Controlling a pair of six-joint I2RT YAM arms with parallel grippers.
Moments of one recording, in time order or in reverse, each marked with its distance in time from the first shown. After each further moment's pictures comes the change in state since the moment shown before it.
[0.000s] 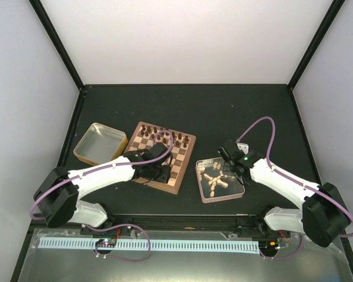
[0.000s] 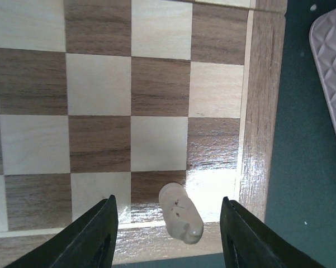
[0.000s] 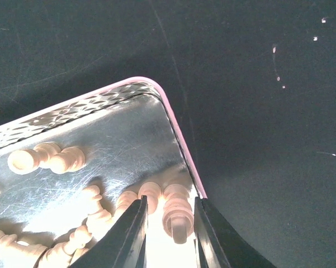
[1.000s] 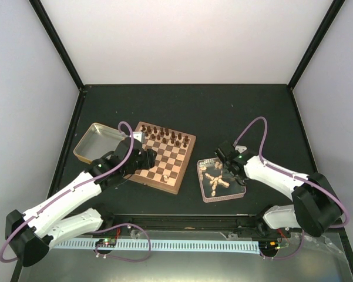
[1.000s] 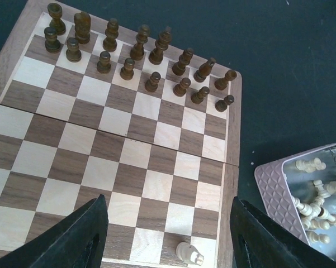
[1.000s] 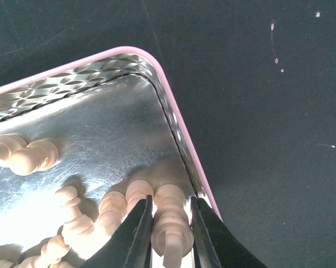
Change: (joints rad) left arm 0.134 -0.453 -0.062 0.047 -0.172 -0.045; right arm 0.001 0.101 -0.003 0.001 0.017 0.011
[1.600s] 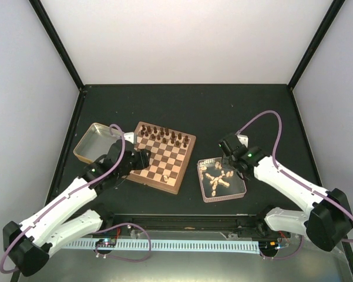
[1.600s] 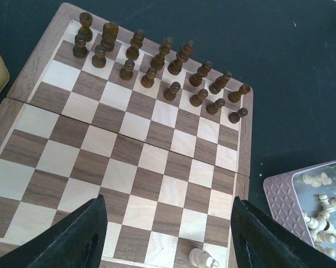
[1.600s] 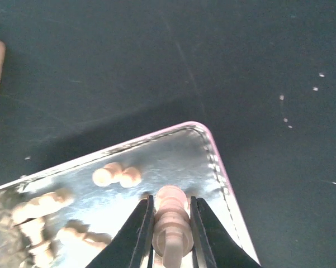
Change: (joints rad) left arm 0.064 -0.083 -0.054 0.010 0.007 -0.001; right arm 0.005 -0.138 0.096 -0.030 0.004 -0.029
